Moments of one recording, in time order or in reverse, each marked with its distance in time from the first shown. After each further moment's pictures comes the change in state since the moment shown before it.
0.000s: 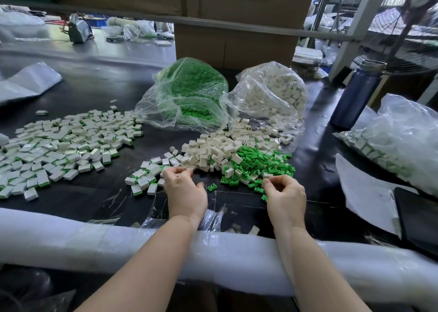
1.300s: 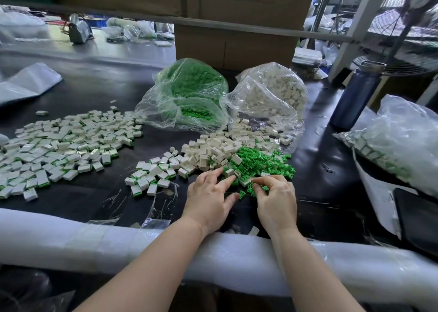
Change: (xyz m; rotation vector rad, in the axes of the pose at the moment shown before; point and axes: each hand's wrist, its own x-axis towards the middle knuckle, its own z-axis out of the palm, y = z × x) left_hand -0.009 0.003 0.014 0.404 -0.409 0.451; right_hand -0.008 -0.004 0.005 -0.293 -0.098 -0.217
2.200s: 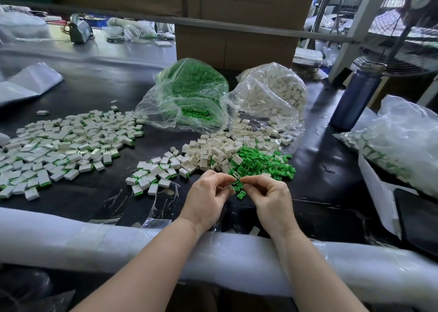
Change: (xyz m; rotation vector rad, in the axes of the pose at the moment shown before) left_hand -0.007 0.006 -0.014 -0.574 0.173 0.010; right_hand -0.005 -0.010 -0.006 0.462 -0.173 -0.088
